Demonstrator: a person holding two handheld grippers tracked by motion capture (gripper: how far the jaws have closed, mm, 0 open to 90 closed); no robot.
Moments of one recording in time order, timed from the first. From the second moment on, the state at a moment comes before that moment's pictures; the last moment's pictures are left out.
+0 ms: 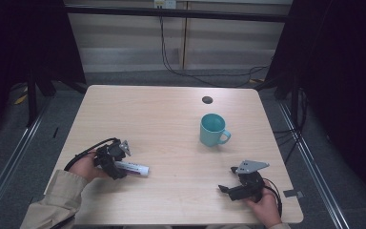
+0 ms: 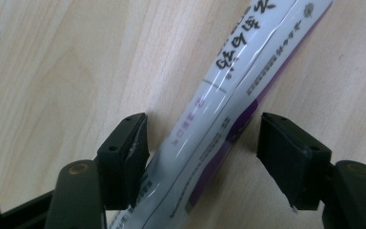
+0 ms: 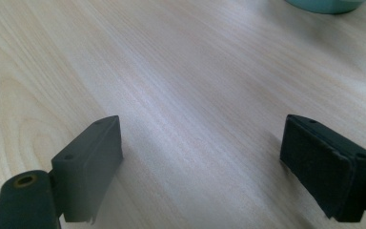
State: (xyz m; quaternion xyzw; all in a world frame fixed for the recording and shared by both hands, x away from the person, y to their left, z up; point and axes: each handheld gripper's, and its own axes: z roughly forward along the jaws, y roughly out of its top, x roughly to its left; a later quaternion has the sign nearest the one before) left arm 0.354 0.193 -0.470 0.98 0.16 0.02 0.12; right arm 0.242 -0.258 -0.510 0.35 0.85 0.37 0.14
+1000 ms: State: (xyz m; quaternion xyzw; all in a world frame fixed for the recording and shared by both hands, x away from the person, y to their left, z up) left arm 0.350 0.217 -0.468 0.98 0.17 0.01 0.10; right arm 0.242 -0.258 -0.510 0.36 0.85 0.37 0.14
